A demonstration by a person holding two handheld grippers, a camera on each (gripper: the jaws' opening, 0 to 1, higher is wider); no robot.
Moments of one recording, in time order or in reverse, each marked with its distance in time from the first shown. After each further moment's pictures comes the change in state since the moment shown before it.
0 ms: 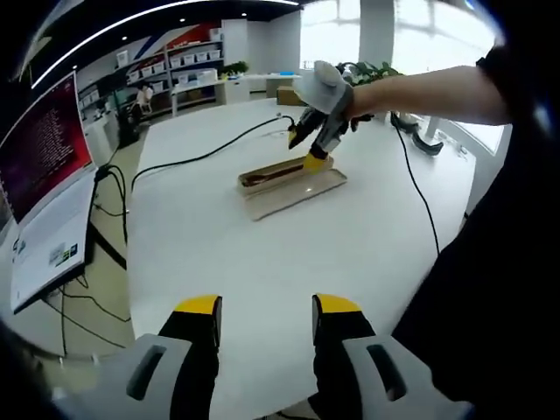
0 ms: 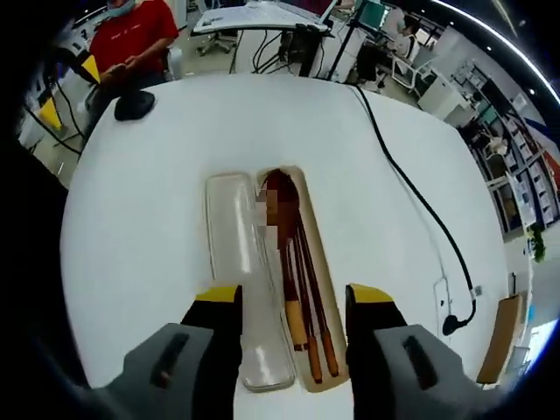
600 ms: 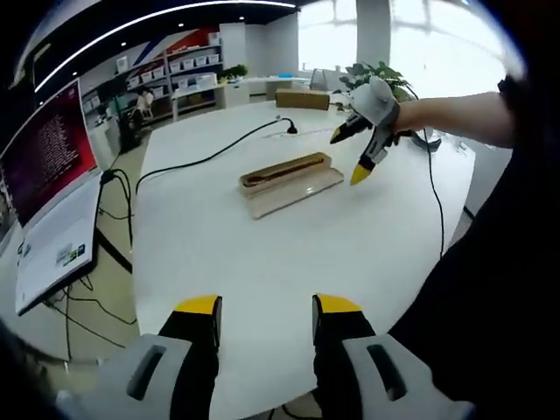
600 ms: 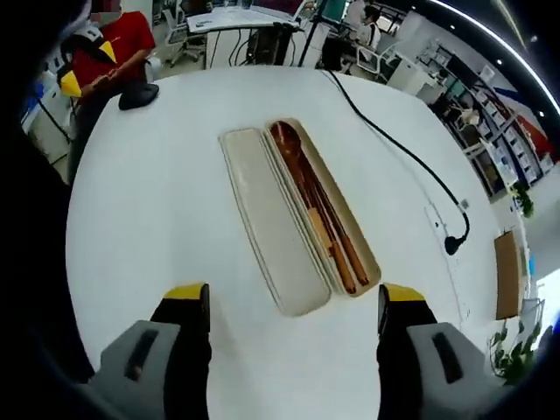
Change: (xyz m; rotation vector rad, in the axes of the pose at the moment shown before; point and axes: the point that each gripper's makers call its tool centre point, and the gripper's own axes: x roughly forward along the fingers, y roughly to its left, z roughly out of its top) left arm -0.005 -0.002 0.000 0.039 -0.008 0.001; right arm -0.048 0.037 -0.085 0.182 -0.003 -0.102
